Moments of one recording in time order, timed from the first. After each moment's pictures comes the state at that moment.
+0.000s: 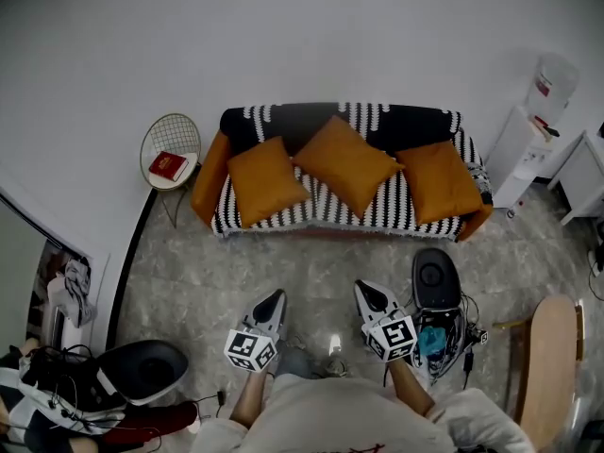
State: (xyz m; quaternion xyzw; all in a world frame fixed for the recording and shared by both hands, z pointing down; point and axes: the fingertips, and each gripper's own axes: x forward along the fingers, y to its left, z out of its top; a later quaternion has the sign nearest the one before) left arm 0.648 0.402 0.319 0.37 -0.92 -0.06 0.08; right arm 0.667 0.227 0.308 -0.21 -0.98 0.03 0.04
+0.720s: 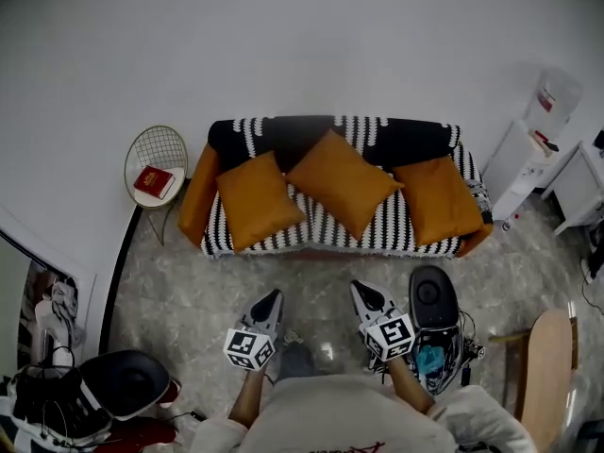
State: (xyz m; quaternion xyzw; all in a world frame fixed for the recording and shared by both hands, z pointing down) left arm 0.515 0.402 0.341 0.38 -0.92 -0.06 0.08; right arm 0.542 0.229 0.314 -0.21 -0.98 0.01 0.05
